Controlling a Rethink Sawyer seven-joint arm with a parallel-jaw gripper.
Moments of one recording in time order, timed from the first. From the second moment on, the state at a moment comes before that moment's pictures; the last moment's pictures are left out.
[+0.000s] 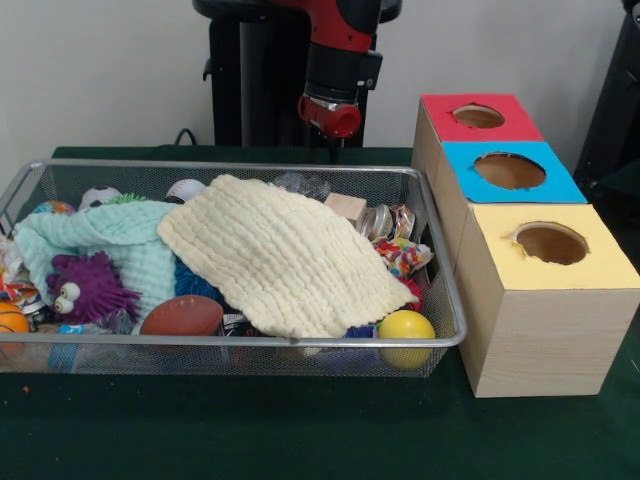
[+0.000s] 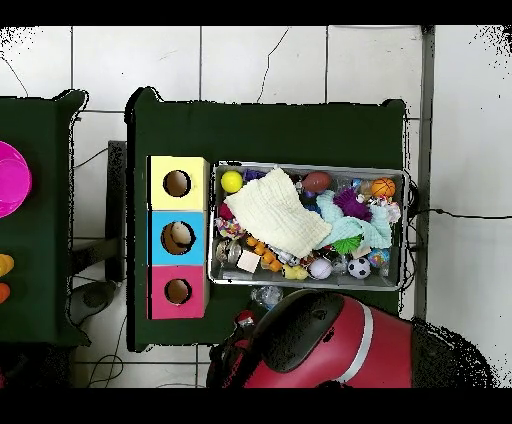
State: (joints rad) arm -0.47 -0.16 0.06 2.46 0.13 -1.01 2.31
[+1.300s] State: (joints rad) arm -0.46 -0.16 0.06 2.47 0.17 -1.00 2.31
